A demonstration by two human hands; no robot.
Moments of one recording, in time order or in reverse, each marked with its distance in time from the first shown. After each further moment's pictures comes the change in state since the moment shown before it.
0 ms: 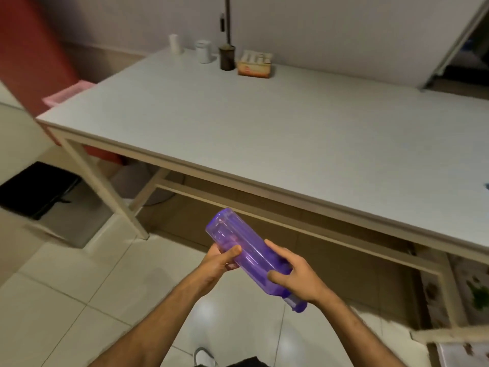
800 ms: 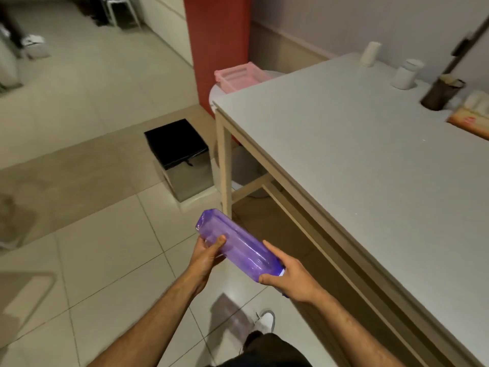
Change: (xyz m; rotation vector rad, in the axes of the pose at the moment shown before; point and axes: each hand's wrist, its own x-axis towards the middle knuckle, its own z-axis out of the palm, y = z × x) left_hand -0.013 0.079 -0.316 -0.381 0.809 0.230; right_hand 0.310 -0.151 0.216 -0.158 -0.624 -0.122
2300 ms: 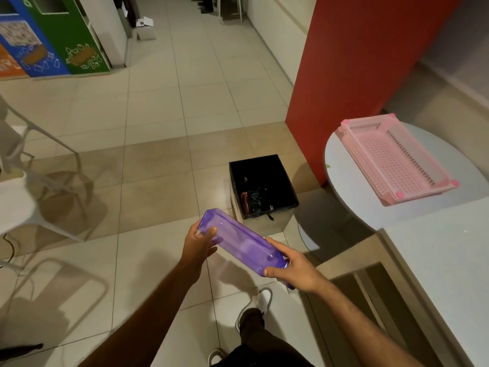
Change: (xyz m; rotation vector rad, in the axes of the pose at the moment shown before) left_hand 0.349 0.279 -0.322 -0.041 0.444 0.012; right_hand 0.530 -0.261 0.118 -0.123 -0.367 0.008
